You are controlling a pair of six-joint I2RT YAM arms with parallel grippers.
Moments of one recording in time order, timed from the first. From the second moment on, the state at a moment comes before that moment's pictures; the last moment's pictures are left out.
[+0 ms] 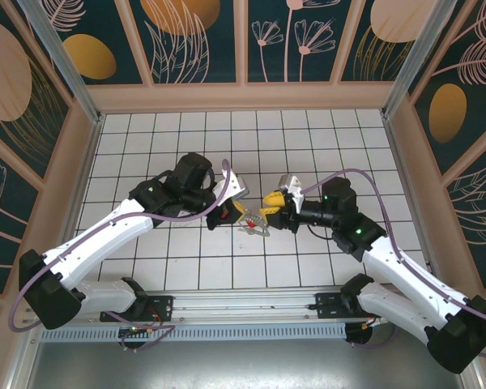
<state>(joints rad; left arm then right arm) -0.77 1.26 1.14 -0.66 0.56 0.18 0.64 0.86 0.64 -0.08 -0.64 -0.06</state>
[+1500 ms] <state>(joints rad) -0.81 1.30 1.14 -0.69 0.59 0.19 0.67 1.04 0.70 -0.09 -0.88 -0.11</state>
